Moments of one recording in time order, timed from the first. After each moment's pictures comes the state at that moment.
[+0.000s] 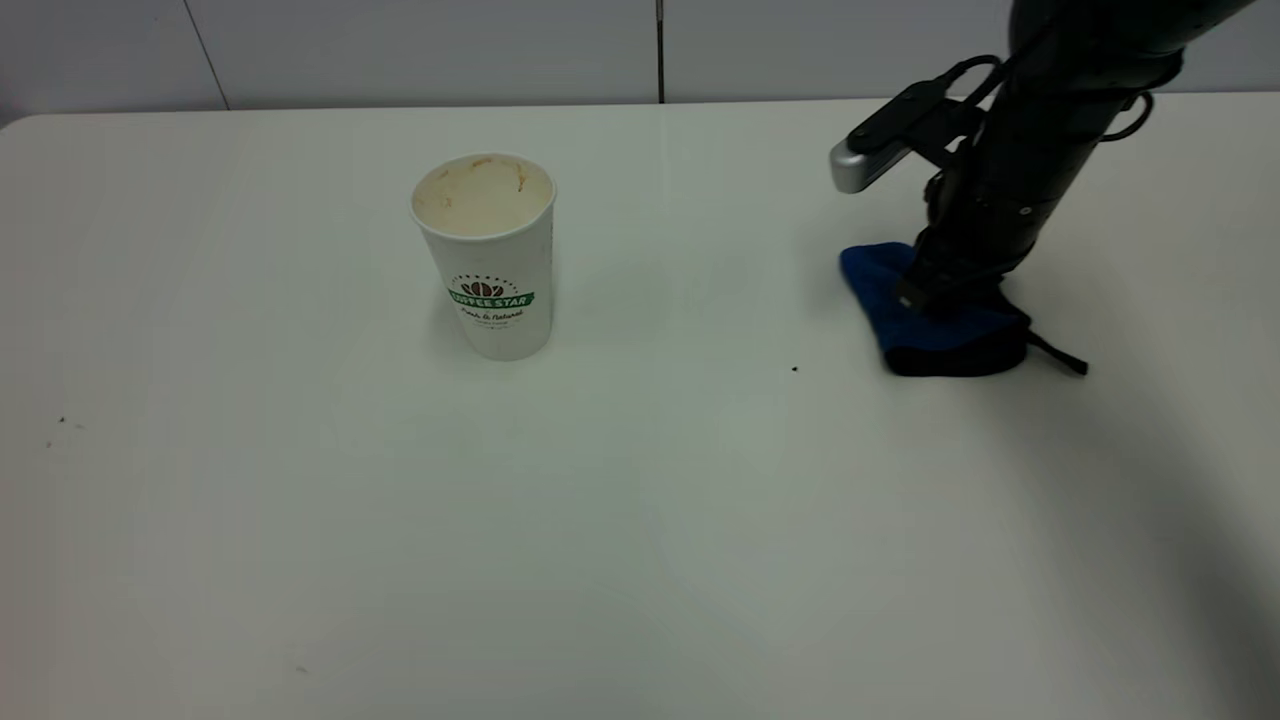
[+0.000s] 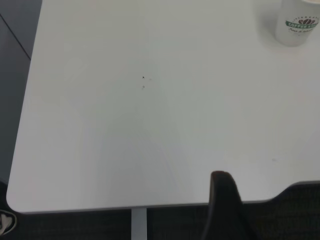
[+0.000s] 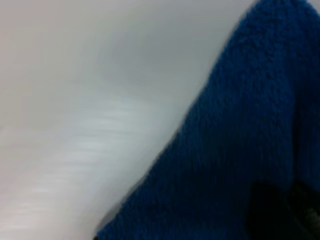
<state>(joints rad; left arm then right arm) 0.02 -0.02 -0.49 -0.01 1.12 0.07 0.13 2.53 -1.60 0.03 0.35 -0.54</state>
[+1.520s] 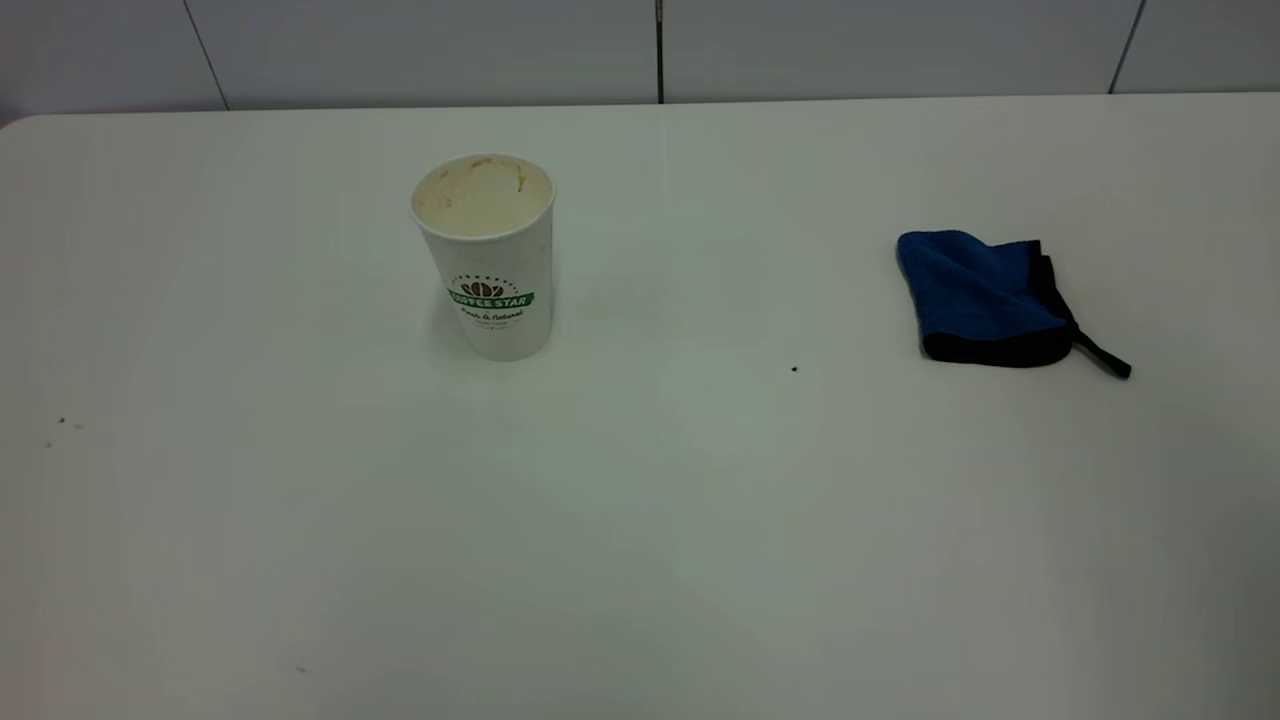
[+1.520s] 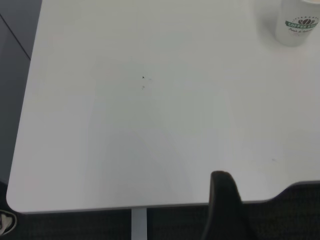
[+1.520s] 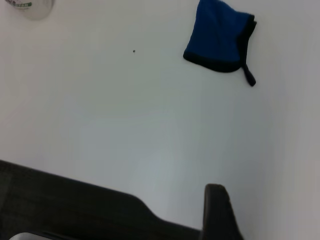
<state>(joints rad) 0.02 -0.02 -0.49 -0.01 1.12 0.08 0.08 0.81 -0.79 0.13 0.96 -0.11</state>
